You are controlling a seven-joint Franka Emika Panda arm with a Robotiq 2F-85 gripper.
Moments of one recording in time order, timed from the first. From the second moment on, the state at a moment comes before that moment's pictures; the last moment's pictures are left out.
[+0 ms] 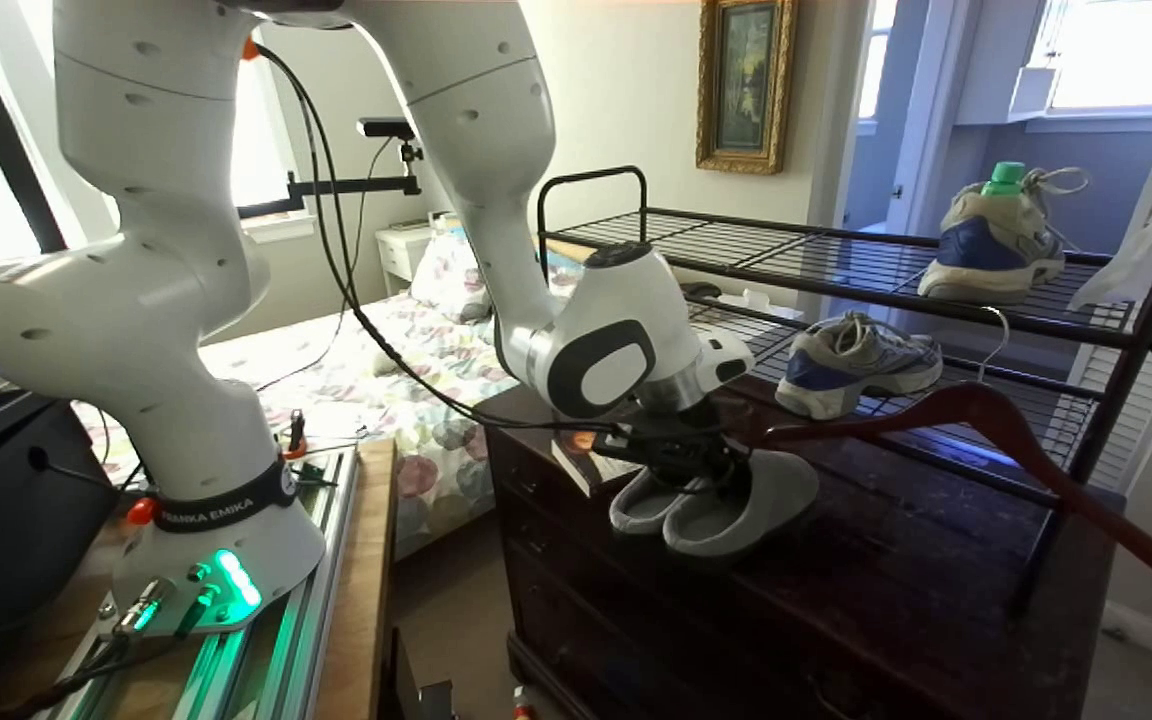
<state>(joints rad) -0.35 0.42 0.11 -2.43 -0.51 3.27 -0.39</state>
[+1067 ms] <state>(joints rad) -0.25 0.52 0.10 -2.24 -0.33 3.05 -0.37</state>
